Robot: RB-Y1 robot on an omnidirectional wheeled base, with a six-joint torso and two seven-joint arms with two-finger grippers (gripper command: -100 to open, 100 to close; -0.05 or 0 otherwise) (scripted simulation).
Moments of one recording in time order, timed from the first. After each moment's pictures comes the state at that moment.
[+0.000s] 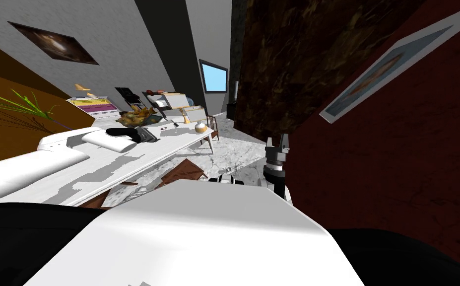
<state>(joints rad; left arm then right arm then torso) 0.27 1.42 0.12 -1.59 0.62 0.56 1.28 0.54 0.00 0.06 -2.31 0.12 -0.52 -0.14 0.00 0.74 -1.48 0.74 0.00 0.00</state>
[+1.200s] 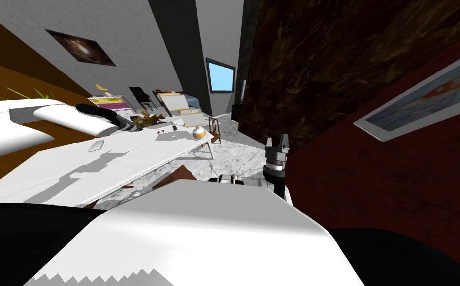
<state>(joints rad) 0.26 1.61 0.23 -1.52 0.71 0.75 1.53 0.54 0.00 0.06 -2.31 0.12 -0.52 -0.14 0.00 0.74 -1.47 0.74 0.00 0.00</state>
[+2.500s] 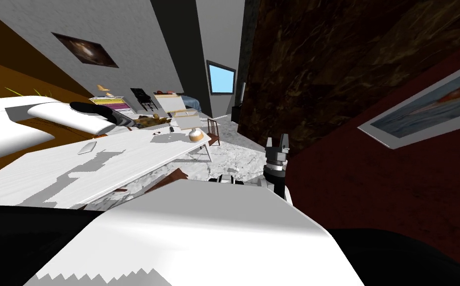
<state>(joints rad) 0.20 1.57 0.23 -1.48 0.61 0.68 1.52 0.54 0.00 0.06 -2.31 0.12 -0.52 -0.14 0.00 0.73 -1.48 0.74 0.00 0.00</state>
